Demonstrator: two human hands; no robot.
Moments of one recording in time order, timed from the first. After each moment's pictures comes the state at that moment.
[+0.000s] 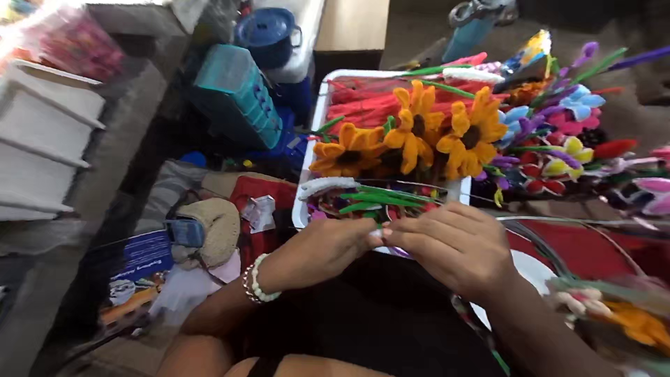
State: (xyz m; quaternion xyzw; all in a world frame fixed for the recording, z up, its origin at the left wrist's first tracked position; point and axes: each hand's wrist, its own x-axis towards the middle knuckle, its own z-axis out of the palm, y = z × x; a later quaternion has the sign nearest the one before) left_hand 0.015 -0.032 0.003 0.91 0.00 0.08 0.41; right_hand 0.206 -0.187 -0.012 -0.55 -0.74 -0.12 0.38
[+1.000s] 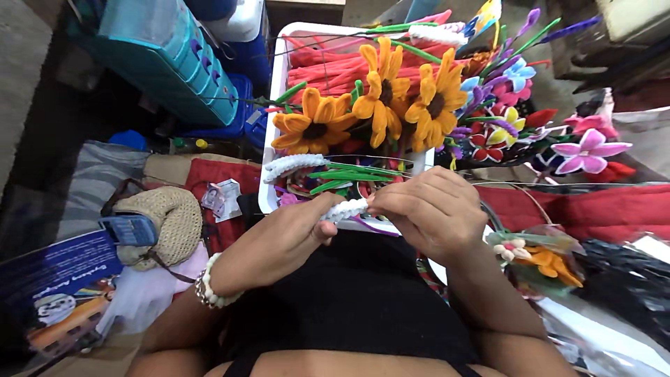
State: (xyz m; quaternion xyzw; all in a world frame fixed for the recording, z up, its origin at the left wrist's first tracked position) left_hand 0.001 -0.025 -0.001 0.87 0.03 0.04 0.50; right_hand 0.209 -0.187 -0.015 -0.58 -0.70 -0.13 0.40
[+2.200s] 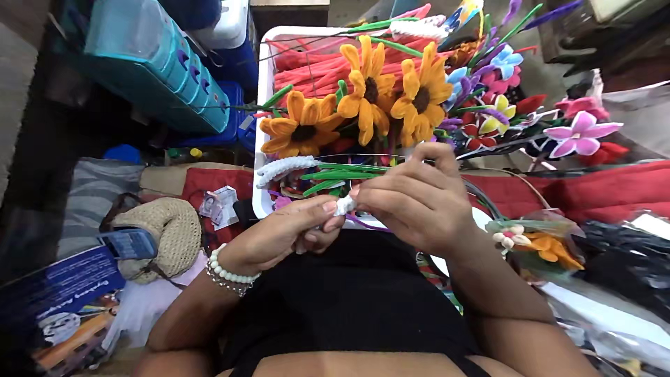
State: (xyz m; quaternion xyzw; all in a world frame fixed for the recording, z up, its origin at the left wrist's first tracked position) left_hand 0.021 -0.025 -0.011 0.44 0.05 -0.08 0.89; right_hand 0.211 -0.184 -0.008 -0.57 -0.71 -0.15 0.38
